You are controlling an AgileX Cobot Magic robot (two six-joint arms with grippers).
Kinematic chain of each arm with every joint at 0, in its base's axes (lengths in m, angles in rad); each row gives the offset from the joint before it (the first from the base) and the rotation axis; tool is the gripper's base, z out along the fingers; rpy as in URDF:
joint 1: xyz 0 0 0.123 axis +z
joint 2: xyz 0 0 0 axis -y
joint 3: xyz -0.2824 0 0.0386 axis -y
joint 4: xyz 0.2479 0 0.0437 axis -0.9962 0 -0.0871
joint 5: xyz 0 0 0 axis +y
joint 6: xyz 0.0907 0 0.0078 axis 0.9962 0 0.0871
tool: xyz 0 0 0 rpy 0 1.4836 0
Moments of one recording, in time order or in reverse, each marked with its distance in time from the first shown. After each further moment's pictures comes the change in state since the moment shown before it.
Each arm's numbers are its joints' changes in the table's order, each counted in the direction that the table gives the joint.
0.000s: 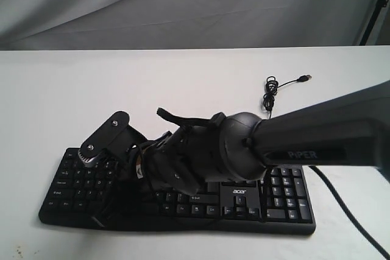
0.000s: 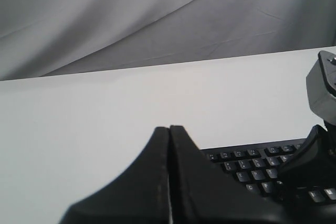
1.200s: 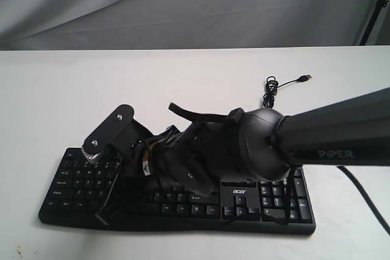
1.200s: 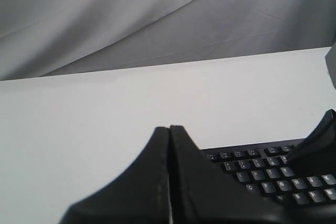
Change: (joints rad) left arm 0.000 0.000 0.000 0.000 0.000 0.000; right arm -0.002 0.071 -0.062 0.000 -0.033 -0.019
